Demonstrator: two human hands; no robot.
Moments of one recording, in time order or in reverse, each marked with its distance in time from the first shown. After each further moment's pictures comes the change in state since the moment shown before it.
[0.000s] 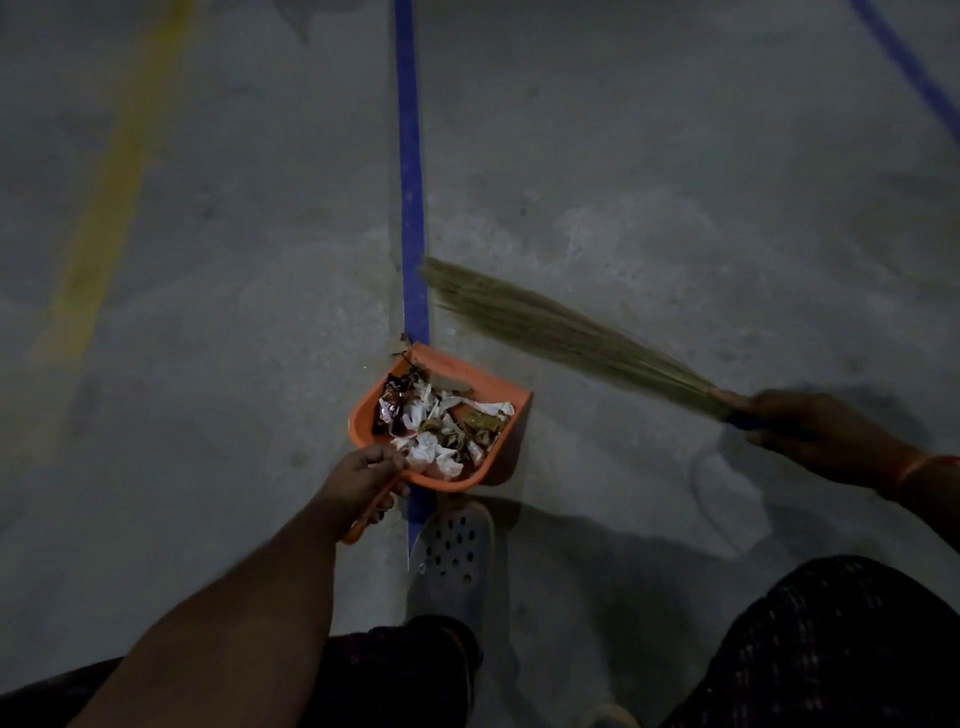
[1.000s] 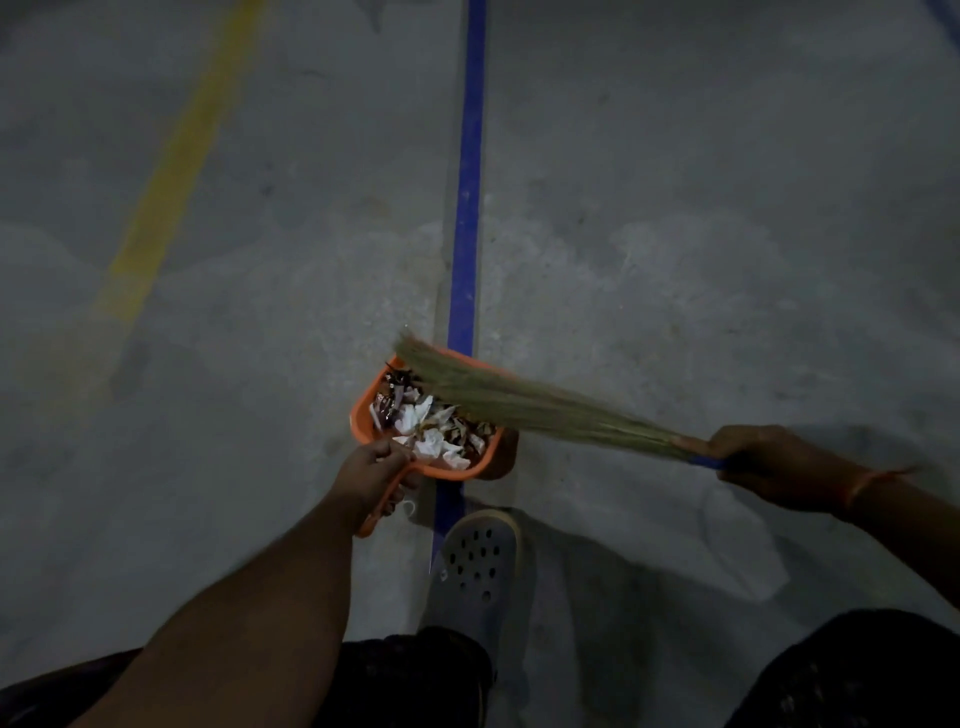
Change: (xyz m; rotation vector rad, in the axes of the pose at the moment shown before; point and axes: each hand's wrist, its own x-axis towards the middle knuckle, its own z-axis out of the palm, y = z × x) left_hand 0.005 -0.016 -0.021 -0.070 0.204 -0.006; right_hand 0.074 -0.036 0.041 -0.140 -0.202 -0.160
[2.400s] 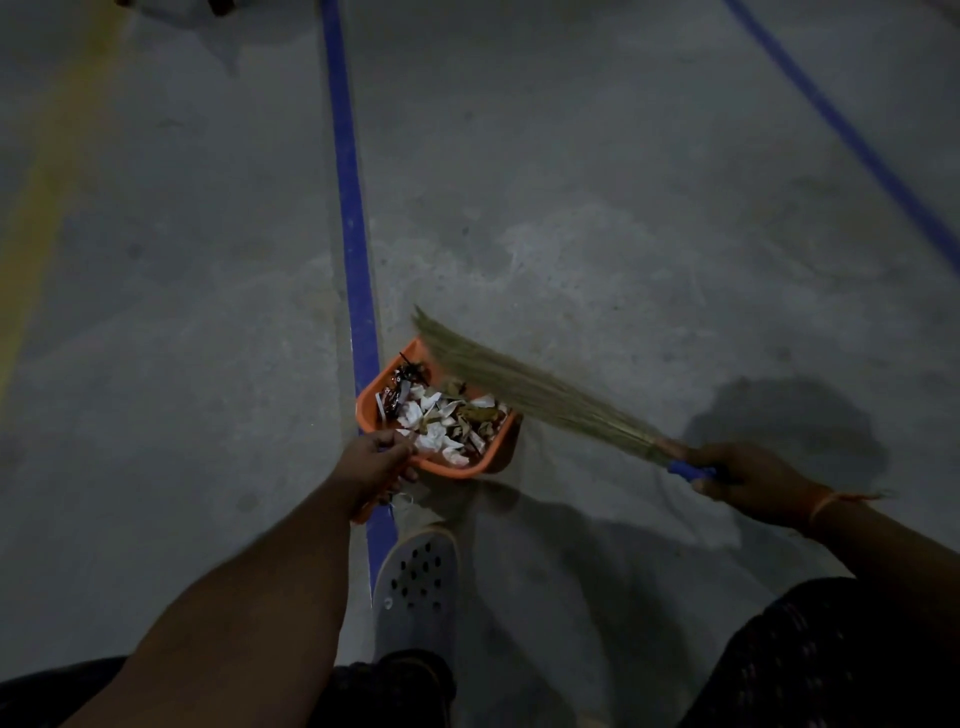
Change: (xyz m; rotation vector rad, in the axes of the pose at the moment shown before) left_hand 0.028 0.063 0.094 0.184 -0.267 0.083; right_hand -0.110 0.025 0.038 0.249 0.096 0.383
